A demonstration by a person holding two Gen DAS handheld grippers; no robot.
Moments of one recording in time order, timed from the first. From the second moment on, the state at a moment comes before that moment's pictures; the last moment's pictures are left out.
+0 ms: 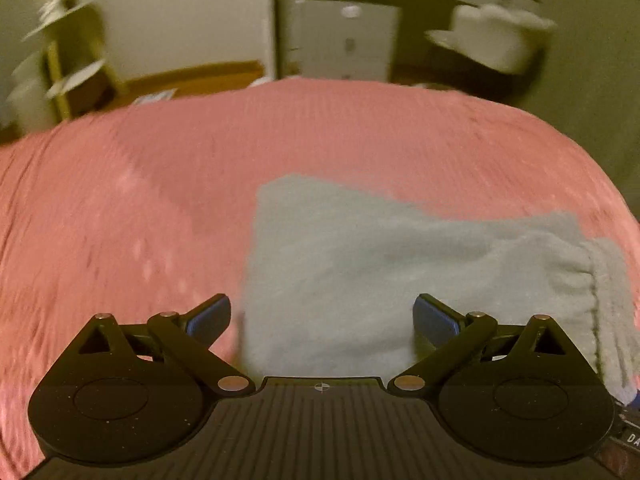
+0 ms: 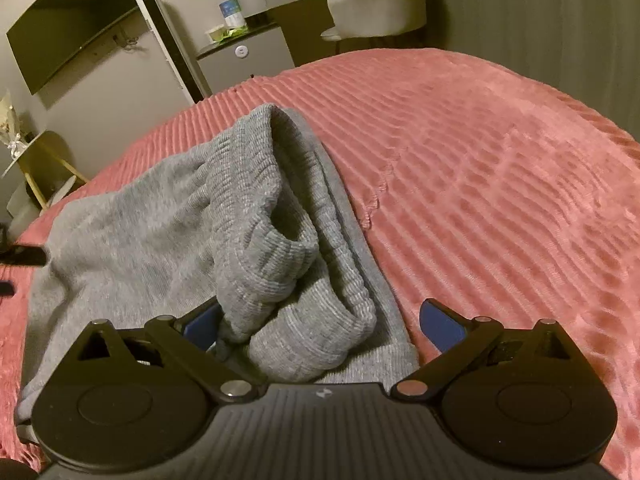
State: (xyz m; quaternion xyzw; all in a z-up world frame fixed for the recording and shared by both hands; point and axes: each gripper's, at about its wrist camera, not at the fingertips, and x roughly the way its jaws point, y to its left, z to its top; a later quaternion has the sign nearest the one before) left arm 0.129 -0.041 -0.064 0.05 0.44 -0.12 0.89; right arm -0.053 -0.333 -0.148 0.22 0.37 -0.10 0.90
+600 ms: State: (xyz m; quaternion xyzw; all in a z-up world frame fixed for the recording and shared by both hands) left arm 0.190 -0.091 -0.087 0.12 0.42 -0.05 0.90; right arm -0.058 -0.329 -0.161 0.22 0.36 -0.09 0.90
